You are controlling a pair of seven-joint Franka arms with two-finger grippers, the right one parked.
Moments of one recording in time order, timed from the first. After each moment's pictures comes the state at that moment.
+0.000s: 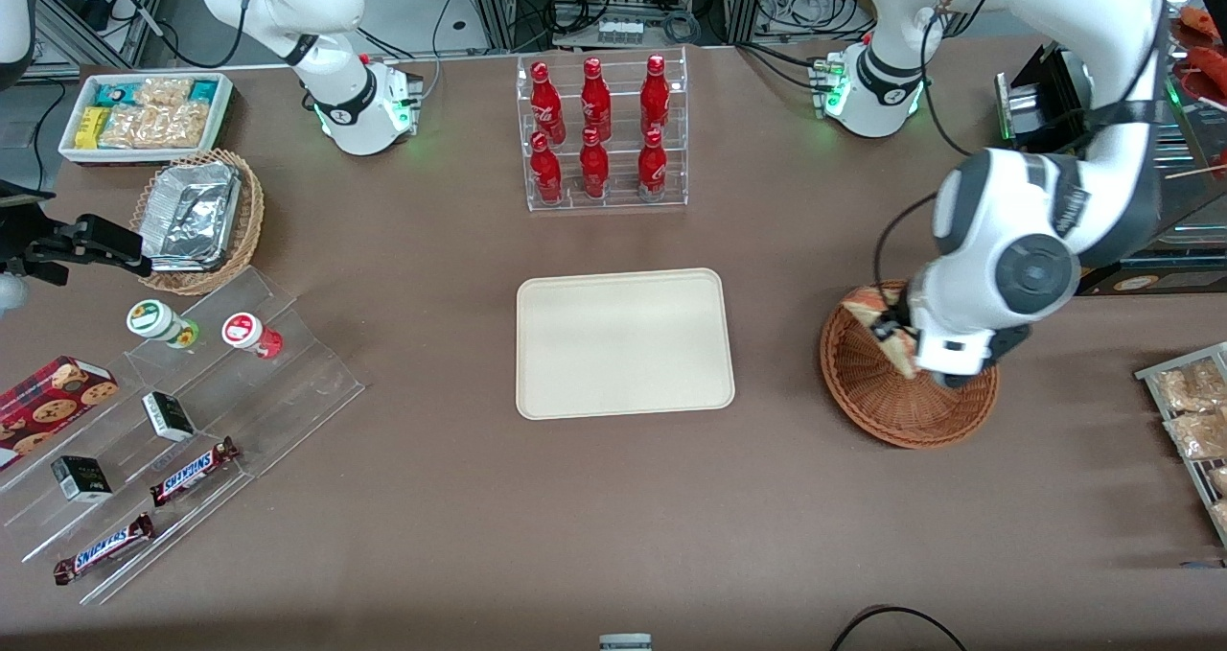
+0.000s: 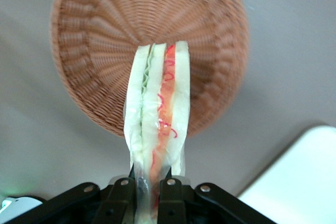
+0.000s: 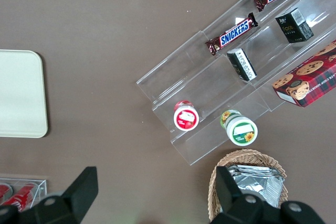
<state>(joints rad) -0.28 0.26 0.00 -1.80 -0.01 1.80 -0.82</state>
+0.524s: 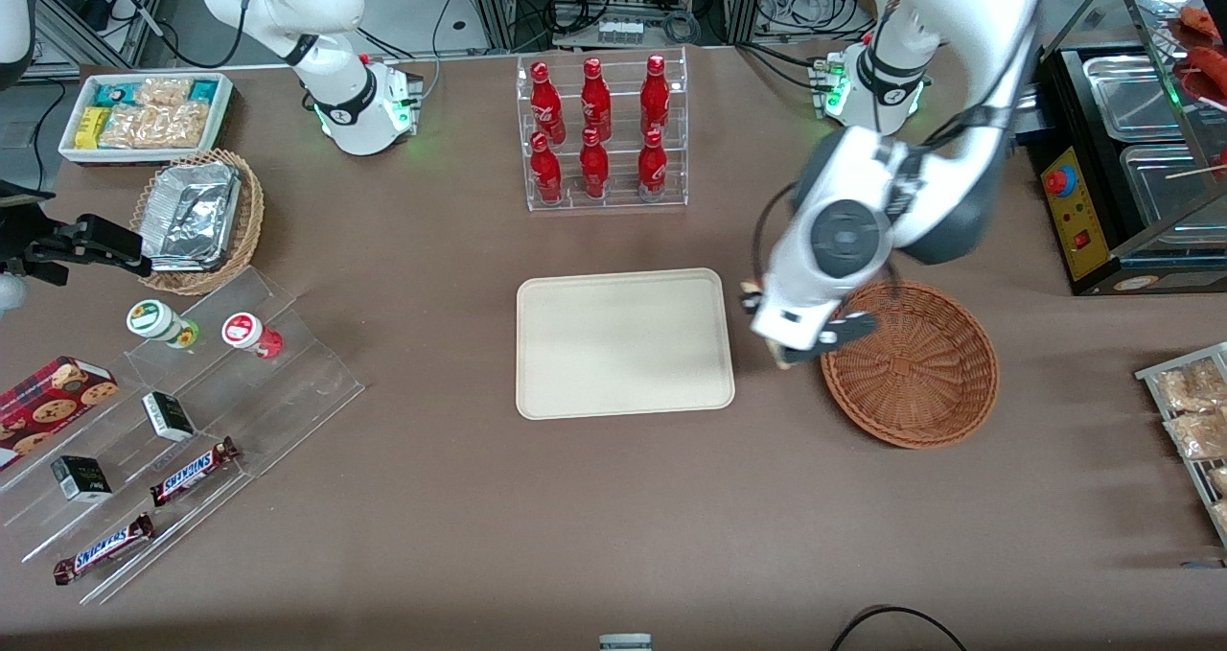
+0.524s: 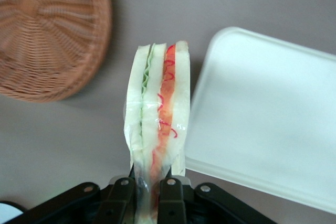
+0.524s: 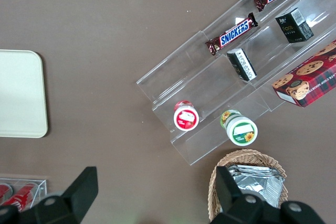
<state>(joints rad) -0.51 0.38 -0.04 -1.66 -0.06 1.80 -0.82</state>
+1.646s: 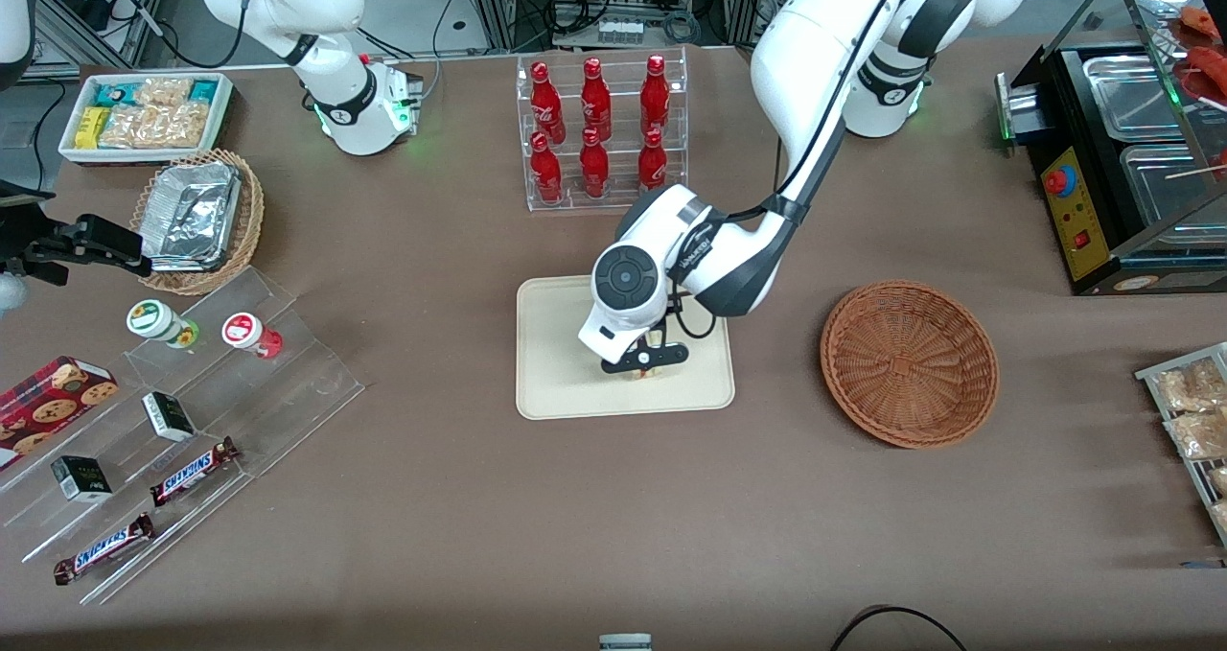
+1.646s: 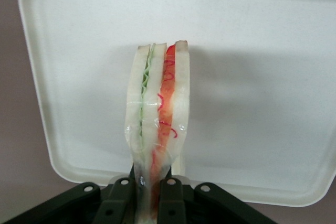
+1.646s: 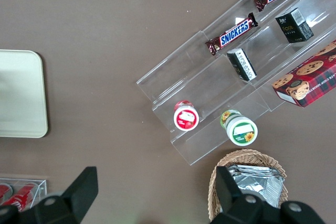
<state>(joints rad) -0.71 0.80 -0.05 -1.24 -0.10 1.83 -0.83</state>
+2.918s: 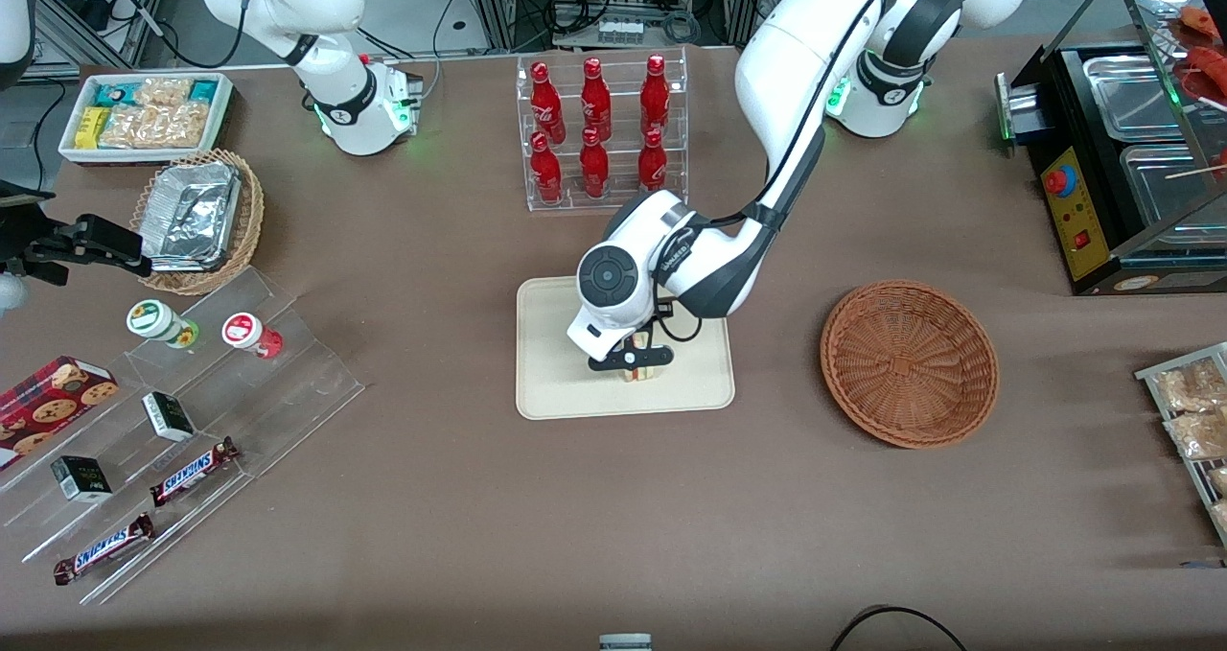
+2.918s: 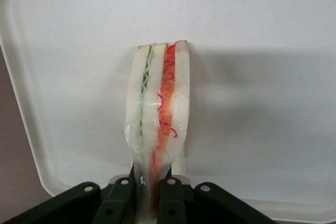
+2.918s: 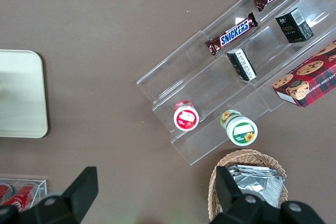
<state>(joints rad) -0.74 0.84 -0.05 -1.24 -0.06 1.87 -0.81</state>
